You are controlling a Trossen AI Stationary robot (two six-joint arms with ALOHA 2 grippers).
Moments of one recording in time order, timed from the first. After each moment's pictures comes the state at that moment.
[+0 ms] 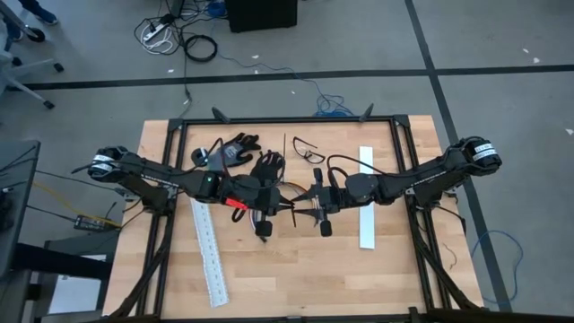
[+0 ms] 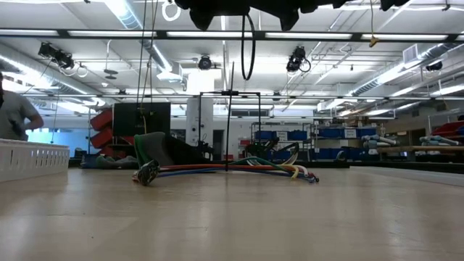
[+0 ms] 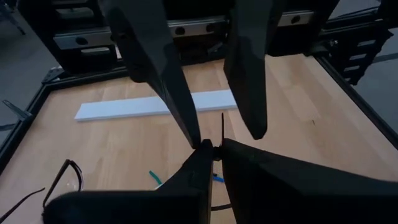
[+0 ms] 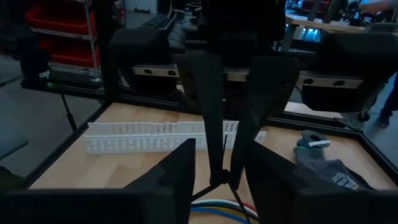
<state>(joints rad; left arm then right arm) -0.18 1.45 1.09 -0.07 -0.15 0.07 0.22 1.40 0.83 0.47 0.16 -0.11</state>
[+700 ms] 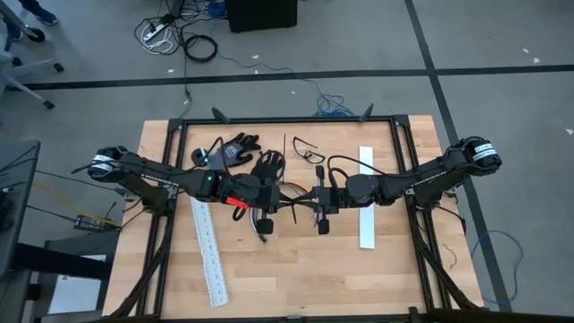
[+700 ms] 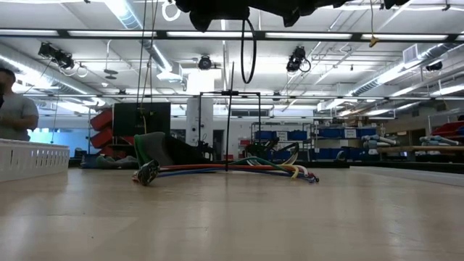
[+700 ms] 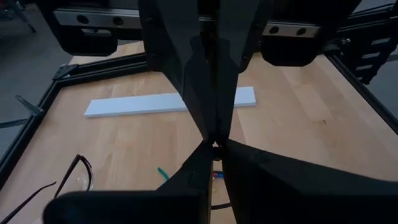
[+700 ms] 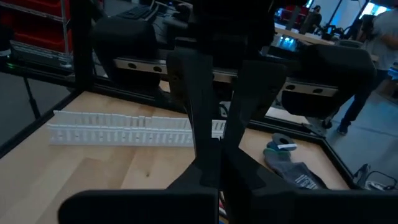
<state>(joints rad) -0.18 1.45 1.09 -0.07 -0.17 0.07 0.22 1.40 0.83 0.47 0.26 -0.22</state>
